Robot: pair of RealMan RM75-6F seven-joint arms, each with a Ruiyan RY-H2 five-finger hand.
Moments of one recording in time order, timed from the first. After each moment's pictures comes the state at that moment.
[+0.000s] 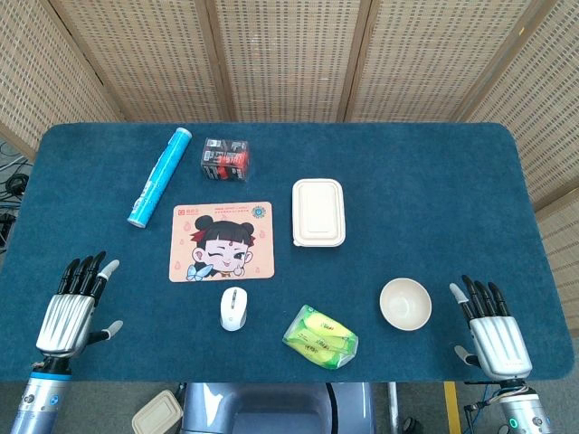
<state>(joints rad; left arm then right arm) -0.12 -1.31 -0.01 -1.73 1.54 1.47 0.34 0.07 -1.22 -0.02 -1.66 -1.56 1.43 -0.32</state>
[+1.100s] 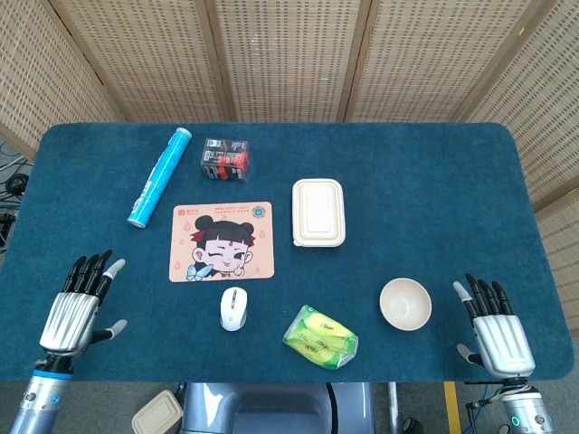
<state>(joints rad) -0.14 -1.30 -0.01 -1.72 1.58 1.46 0.31 0.07 -1.21 -0.01 -1.65 -1.54 1.43 -0.30</state>
